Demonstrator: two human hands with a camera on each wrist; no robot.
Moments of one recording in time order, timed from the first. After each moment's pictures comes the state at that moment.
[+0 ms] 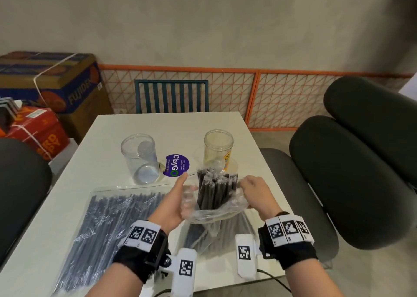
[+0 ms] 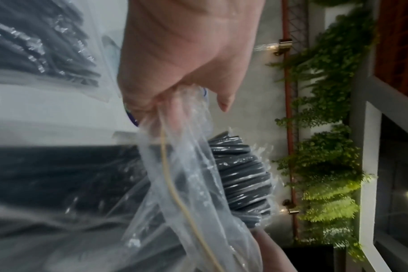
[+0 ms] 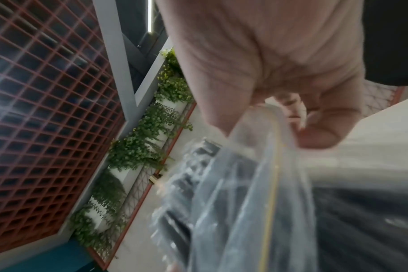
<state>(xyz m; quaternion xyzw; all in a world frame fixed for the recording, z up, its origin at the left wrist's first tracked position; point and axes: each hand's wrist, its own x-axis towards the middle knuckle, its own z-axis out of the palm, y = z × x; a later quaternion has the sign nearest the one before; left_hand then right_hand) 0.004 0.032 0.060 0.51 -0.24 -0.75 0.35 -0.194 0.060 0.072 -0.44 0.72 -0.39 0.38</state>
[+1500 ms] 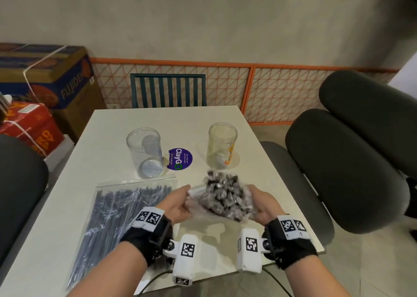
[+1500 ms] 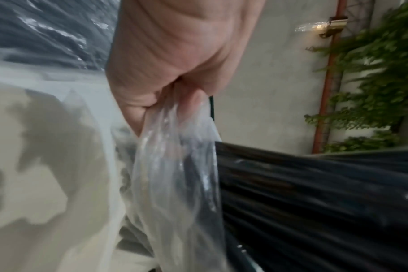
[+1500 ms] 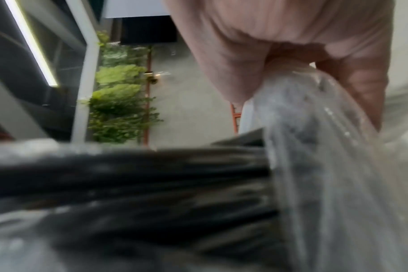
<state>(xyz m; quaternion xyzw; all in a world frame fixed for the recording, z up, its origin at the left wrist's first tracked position) 0.029 0.017 0.040 0.52 -0.17 -0.79 0.26 -0.169 0.078 0.053 -0.14 0.69 -0.43 0.57</state>
